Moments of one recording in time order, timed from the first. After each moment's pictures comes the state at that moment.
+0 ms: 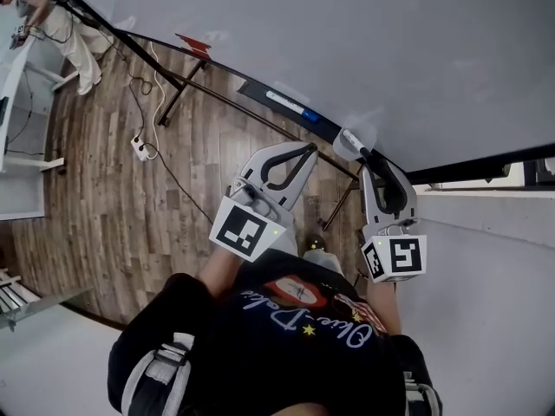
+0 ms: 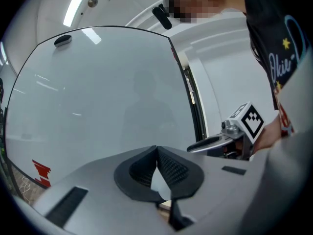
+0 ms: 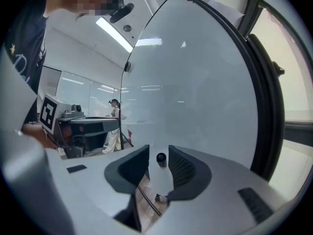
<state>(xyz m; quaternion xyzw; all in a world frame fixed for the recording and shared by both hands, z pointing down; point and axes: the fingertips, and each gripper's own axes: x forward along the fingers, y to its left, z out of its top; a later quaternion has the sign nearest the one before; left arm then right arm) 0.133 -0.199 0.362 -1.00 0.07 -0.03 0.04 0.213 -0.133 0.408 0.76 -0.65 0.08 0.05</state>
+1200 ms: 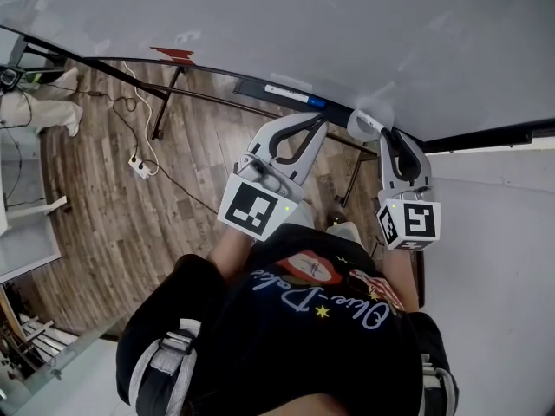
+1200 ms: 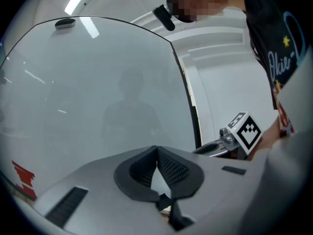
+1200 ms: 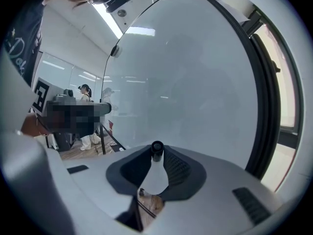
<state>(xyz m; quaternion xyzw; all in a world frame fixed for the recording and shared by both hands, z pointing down) 0.144 -0.245 0.372 -1.00 -0.02 -0.02 0.03 0.230 -0.161 0.438 0.82 -0.55 0.11 0.09</state>
